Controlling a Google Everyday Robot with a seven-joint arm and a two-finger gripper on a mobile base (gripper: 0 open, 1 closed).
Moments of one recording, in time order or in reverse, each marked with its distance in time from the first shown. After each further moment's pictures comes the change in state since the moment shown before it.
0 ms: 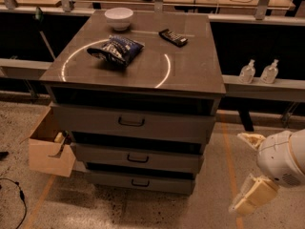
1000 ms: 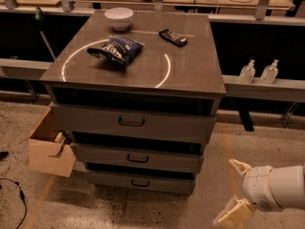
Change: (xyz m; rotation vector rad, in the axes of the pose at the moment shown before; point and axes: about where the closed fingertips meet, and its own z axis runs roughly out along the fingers) arm 0.062 0.001 0.099 0.003 -0.103 0.118
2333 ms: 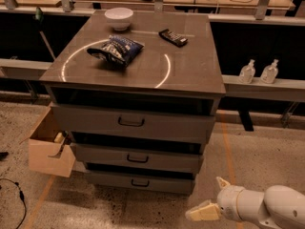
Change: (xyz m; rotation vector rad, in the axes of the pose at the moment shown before) arm 0.055 -0.025 0.134 0.079 -0.176 0.352
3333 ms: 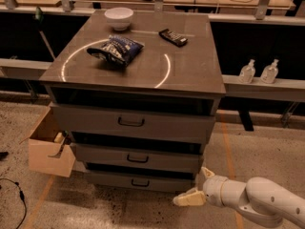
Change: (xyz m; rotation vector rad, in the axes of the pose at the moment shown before) arm -0.023 -0.019 0.062 -0.050 -0.123 0.004
